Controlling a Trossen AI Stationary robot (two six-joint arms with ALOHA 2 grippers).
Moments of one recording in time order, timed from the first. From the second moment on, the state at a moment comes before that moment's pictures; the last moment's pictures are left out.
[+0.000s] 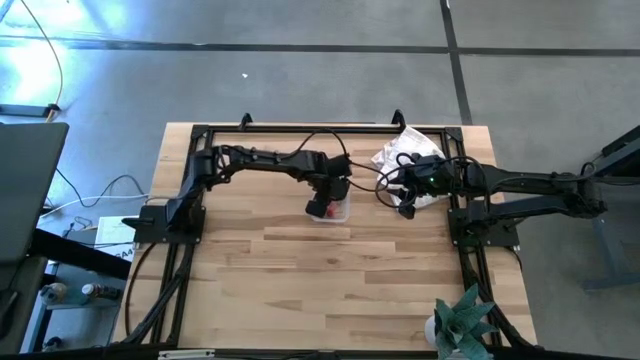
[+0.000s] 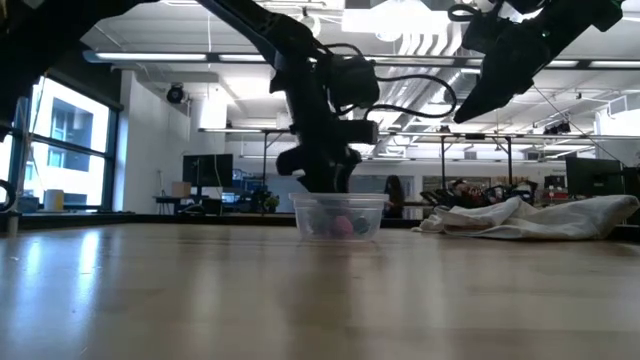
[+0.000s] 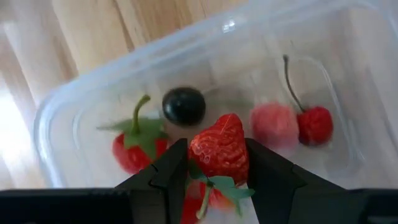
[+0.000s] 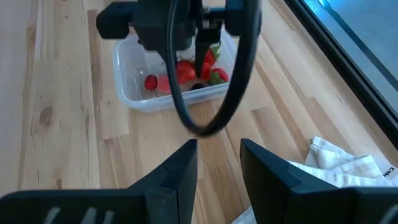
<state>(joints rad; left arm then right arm) 0.34 2.16 1.62 -0.71 0.03 0.62 -0.19 0.89 0.67 -0.49 0.10 0.03</state>
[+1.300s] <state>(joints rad) 0.33 2.18 1.62 -0.70 0.04 0.60 -0.19 0.89 0.67 -0.49 0.10 0.03</state>
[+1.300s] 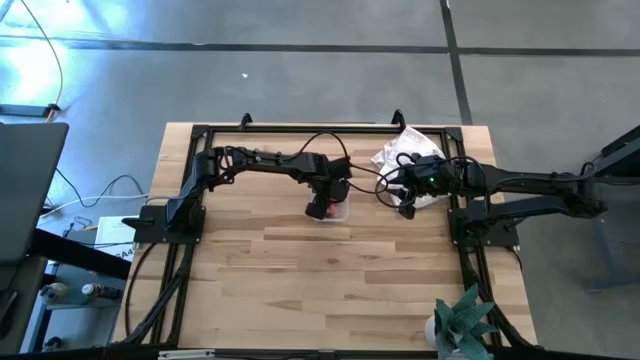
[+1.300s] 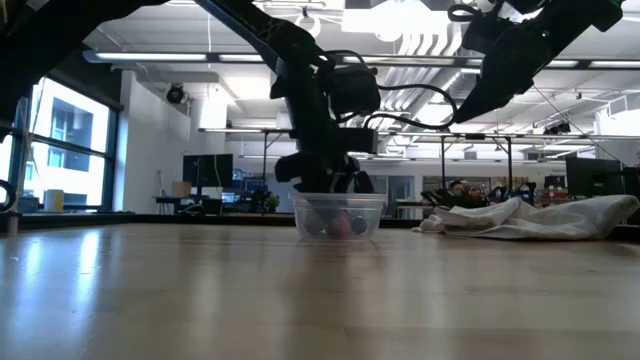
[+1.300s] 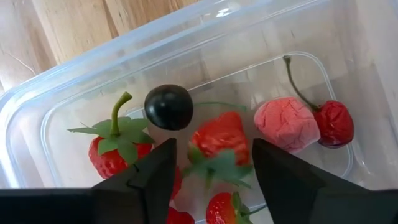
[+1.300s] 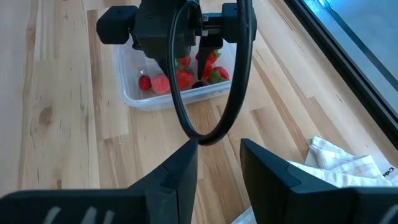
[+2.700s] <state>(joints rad) 0.33 1.75 1.94 -1.29 -0.04 0.49 -0.19 0.89 0.67 -0.49 0.10 0.03</state>
